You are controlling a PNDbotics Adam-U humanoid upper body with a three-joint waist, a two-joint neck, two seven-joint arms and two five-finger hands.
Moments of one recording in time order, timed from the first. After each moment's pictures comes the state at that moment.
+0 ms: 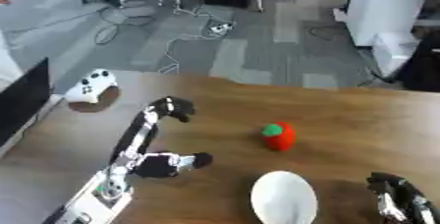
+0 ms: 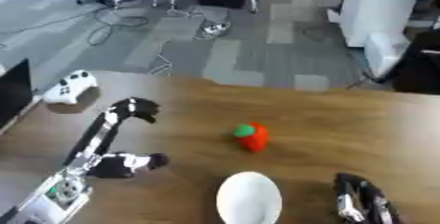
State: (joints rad) left arm -0.30 0.62 -0.17 -1.69 -0.17 -0.13 0.24; right arm -0.31 -0.08 0.08 -1.37 0.17 -0.29 0.07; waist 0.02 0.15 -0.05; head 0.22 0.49
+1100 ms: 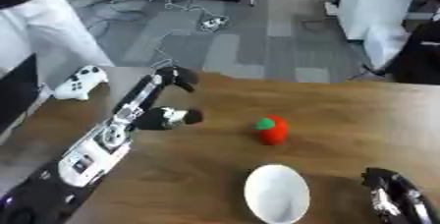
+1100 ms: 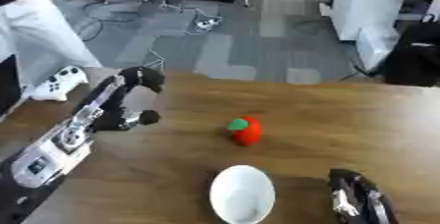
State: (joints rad) left arm -0.51 0.69 -0.24 -1.45 0.09 -0.16 0.13; right arm -0.32 -0.08 0.10 -1.36 0.17 -0.30 0.09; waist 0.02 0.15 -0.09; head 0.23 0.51
